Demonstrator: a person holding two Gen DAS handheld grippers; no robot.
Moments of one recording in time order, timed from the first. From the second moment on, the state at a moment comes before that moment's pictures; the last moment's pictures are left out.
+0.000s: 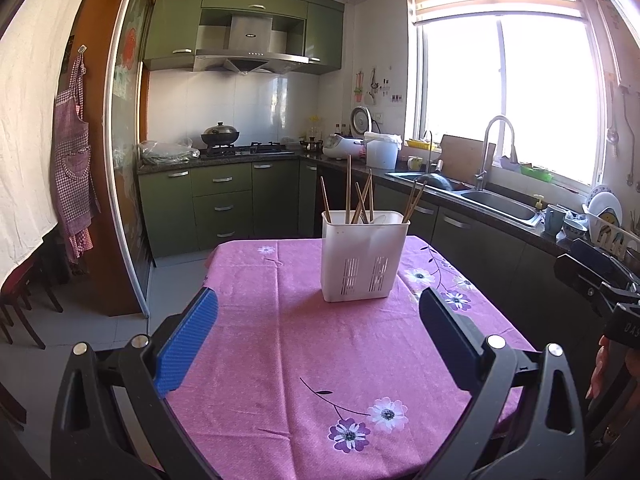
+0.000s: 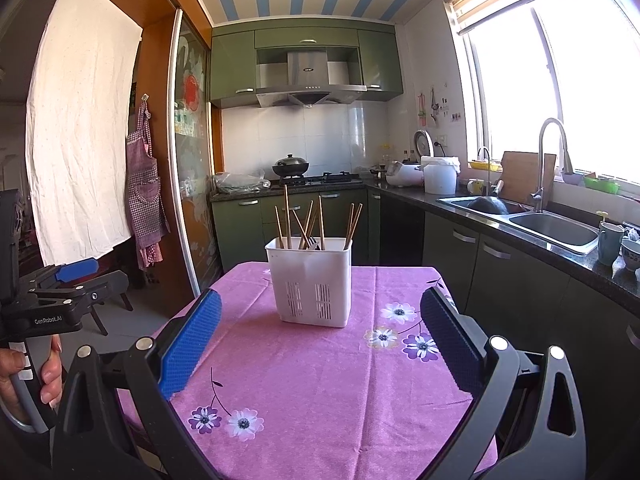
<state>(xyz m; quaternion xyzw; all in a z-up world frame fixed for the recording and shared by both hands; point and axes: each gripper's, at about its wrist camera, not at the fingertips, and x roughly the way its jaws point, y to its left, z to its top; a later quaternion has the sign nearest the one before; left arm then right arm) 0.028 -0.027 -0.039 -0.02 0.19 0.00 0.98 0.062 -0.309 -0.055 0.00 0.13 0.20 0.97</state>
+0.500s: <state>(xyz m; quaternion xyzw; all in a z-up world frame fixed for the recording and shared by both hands) 0.028 -0.028 -0.039 -0.02 0.19 0.00 0.98 0.065 -0.307 -0.057 0.00 0.13 0.21 0.97</state>
